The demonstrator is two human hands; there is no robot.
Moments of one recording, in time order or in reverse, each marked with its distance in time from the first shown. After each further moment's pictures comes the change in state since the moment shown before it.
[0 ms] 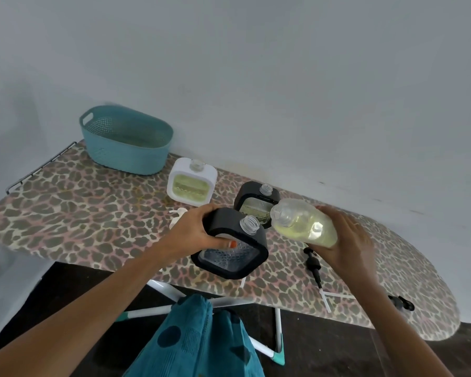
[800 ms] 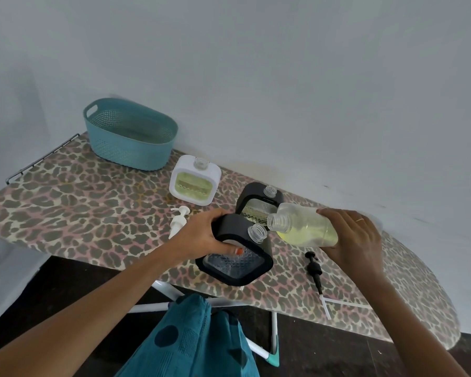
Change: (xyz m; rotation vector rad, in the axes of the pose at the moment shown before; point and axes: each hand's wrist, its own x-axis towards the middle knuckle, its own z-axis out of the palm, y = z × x) left_hand 0.009 -0.009 0.006 0.060 -0.056 -0.050; right_hand 0.019 0.015 0.005 -0.196 -0.005 -0.217
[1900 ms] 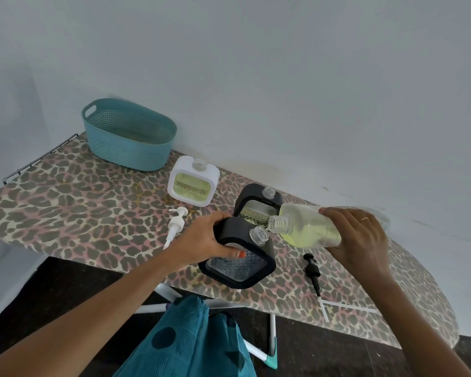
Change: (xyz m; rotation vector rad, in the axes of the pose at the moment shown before) left_hand 0.004 -0.006 0.011 -0.071 0.008 0.057; right_hand 0.002 0.013 -0.001 -0.047 0.018 -0.068
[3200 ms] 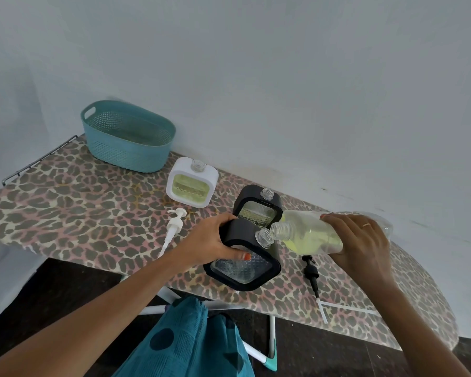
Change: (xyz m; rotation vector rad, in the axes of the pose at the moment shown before) left_hand 0.002 0.008 0.009 0.032 -0.002 -0.003; right_hand -0.008 0.002 -0.006 -0.026 -0.048 -0.011
